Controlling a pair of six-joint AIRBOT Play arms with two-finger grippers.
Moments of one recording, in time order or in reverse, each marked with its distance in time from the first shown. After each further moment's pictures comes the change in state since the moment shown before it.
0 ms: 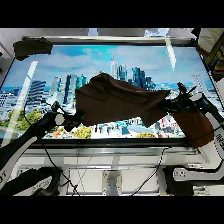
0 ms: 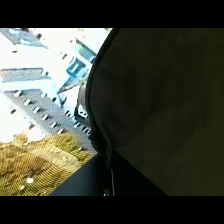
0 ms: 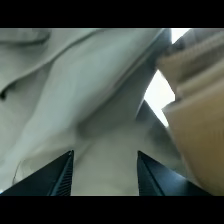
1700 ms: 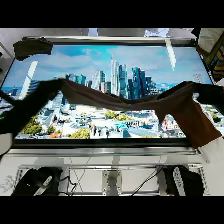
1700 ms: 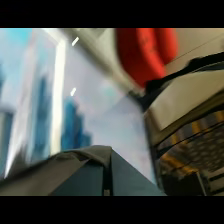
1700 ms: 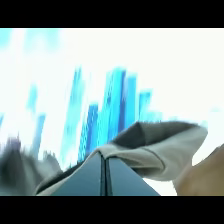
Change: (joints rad) left arm 0.000 0.708 0.189 -0.113 0.195 0.388; right arm -0.108 1.032 0.027 -0.040 0.101 0.067
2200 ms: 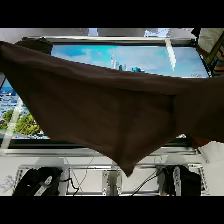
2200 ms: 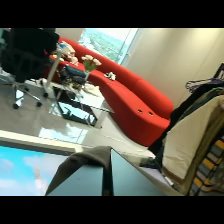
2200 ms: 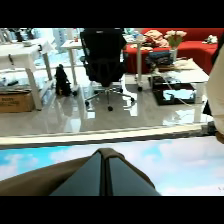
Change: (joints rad) left arm 0.000 0.060 0.330 0.314 -0.149 0.108; right arm -0.068 0.166 0.270 -0.056 -0.013 0.105
